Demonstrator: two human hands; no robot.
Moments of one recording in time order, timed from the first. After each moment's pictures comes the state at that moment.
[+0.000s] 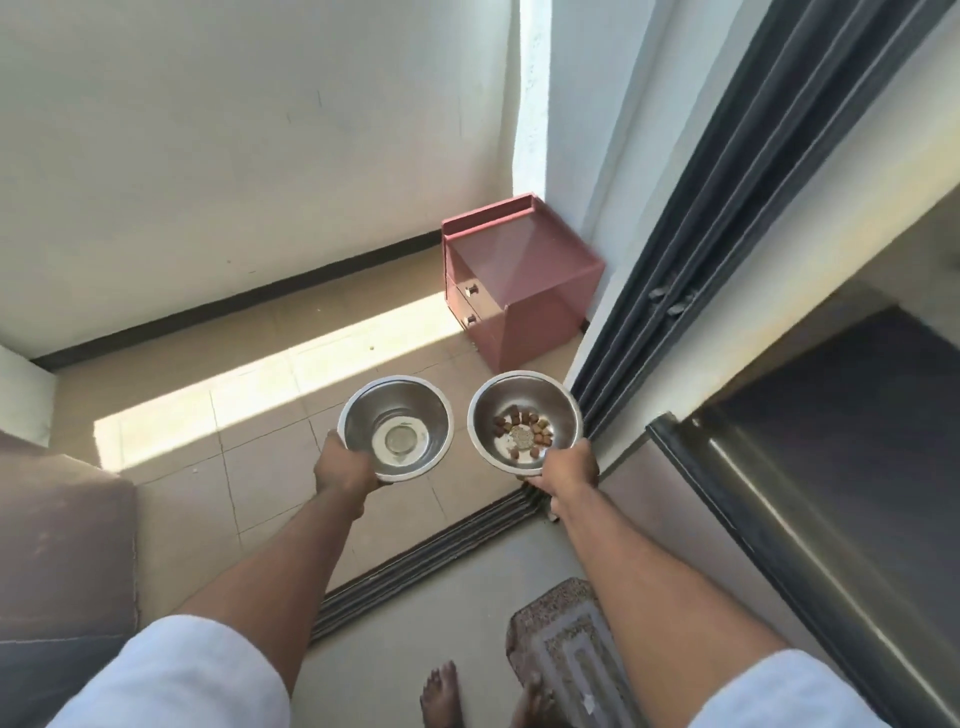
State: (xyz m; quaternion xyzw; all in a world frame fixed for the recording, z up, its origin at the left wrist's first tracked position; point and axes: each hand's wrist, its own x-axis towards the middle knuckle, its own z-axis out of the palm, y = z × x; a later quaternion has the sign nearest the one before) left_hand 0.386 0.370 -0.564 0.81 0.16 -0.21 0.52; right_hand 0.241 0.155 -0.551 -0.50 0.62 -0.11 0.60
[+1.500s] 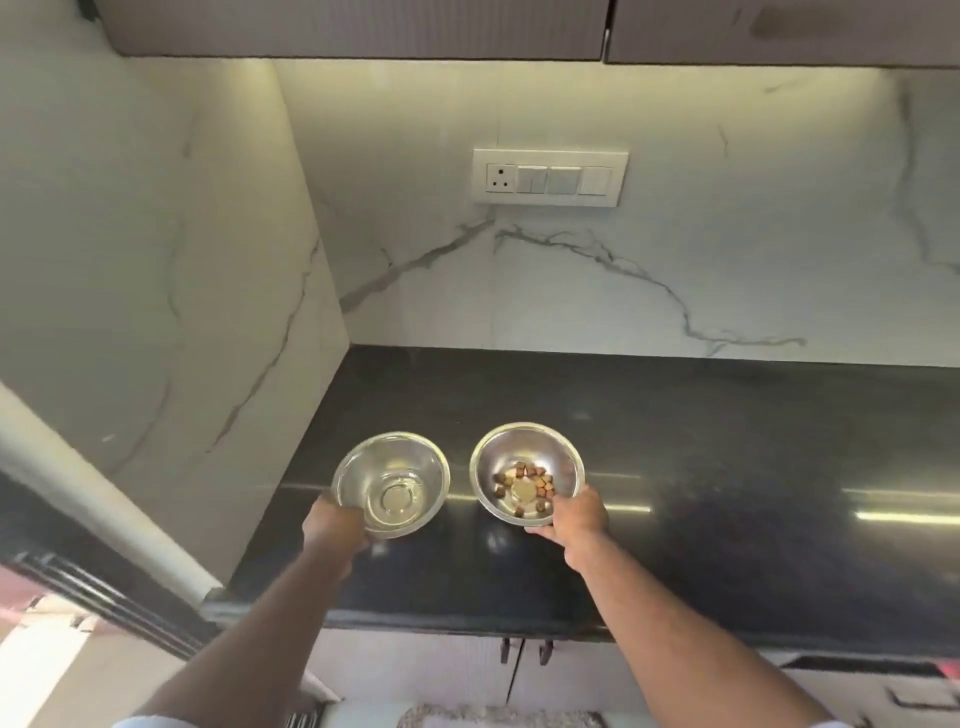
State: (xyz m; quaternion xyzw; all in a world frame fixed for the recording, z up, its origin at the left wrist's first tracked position) left_hand 0.065 -0.067 -0.506 0.78 -0.27 -0.42 0.37; right_hand -0.246 -0.052 -0.487 -0.18 0.71 -0.46 0.50
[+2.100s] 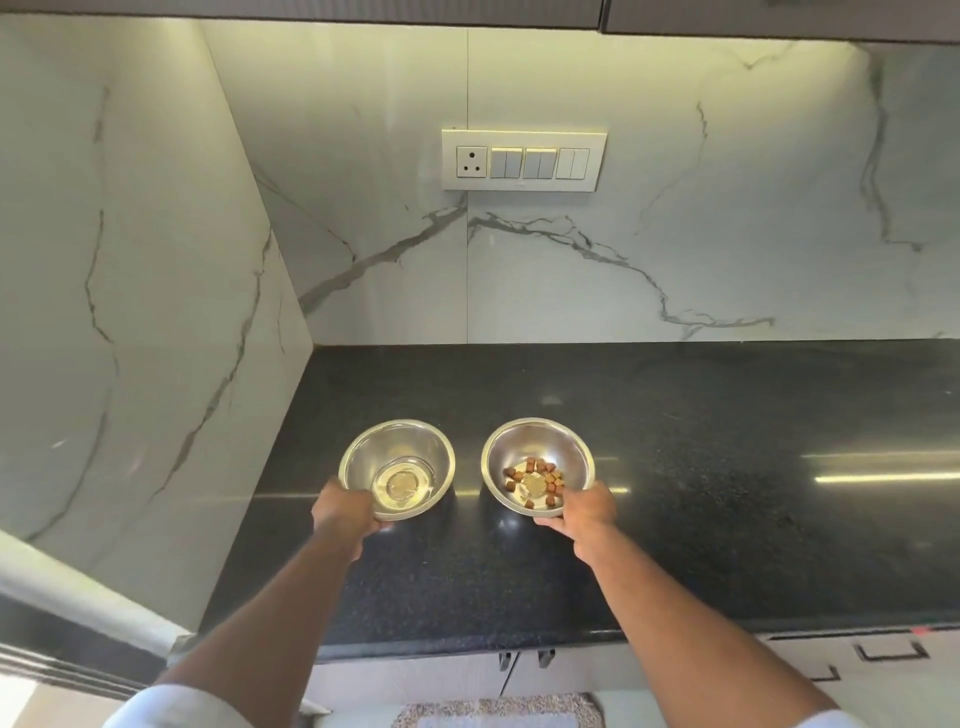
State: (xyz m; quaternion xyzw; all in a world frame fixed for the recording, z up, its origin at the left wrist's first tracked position) left_hand 0.032 -0.117 -0.490 0.80 -0.30 -0.43 0.30; right_hand -0.264 -0.074 -0.495 -0.12 0.73 -0.48 0.48
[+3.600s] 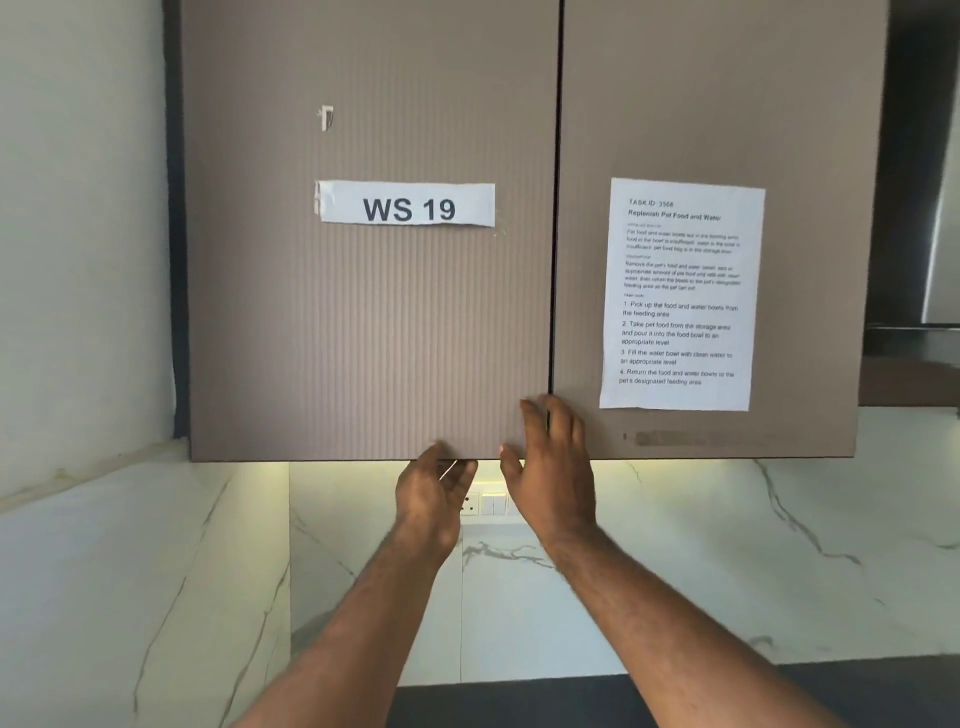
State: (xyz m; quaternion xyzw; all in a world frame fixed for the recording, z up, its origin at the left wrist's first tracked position) left_hand -0.083 -0.187 -0.071 0.22 -0.27 -0.64 0.68; right_hand -0.216 -0.161 -0.065 -0.60 0.57 -0.48 -0.29
